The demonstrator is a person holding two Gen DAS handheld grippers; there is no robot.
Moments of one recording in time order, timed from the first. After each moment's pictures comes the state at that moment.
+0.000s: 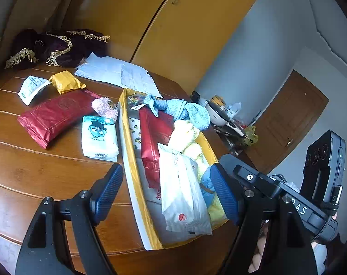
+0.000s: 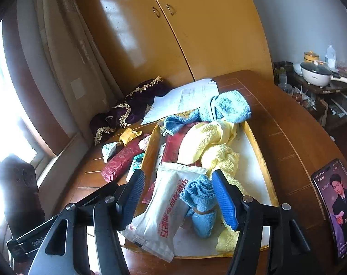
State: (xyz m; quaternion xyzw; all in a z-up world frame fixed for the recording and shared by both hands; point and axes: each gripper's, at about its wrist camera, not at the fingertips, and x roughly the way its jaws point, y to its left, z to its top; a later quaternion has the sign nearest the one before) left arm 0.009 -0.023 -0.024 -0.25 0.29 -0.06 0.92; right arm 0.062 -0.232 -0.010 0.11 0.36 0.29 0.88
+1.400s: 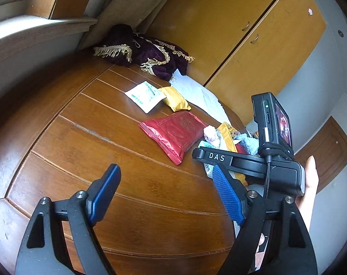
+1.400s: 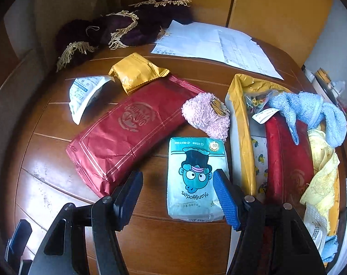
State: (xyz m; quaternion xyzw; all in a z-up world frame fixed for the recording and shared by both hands) left arm -0.053 0.121 -0.060 -0.33 0.27 0.09 0.90; right arm 0.121 0.016 -0.081 -0.15 0.51 0.20 0.82
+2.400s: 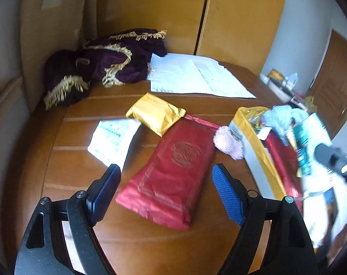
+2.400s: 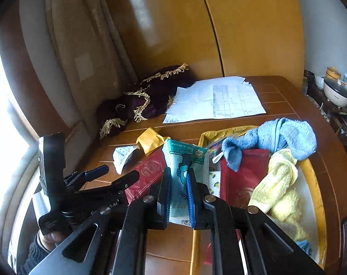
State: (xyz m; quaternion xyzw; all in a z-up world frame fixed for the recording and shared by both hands) left arm 0.098 0.103 -0.031 -0.08 0.39 0.08 0.91; right arm 0.118 -0.100 0.008 0.04 0.40 0.31 0.86
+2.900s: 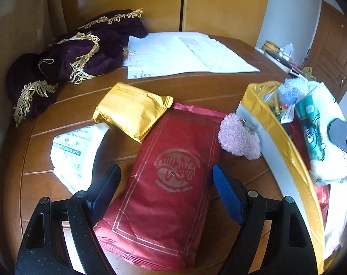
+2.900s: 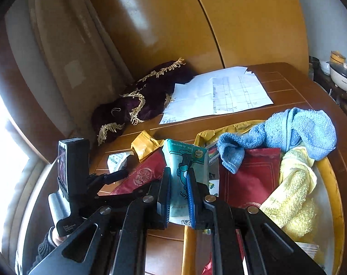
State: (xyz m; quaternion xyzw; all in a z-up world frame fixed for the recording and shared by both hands) left arm 0.147 0.090 -0.062 -0.05 0.43 0.04 0.90; right arm 0.152 -0.100 -0.026 0.08 0.41 0.32 0.85
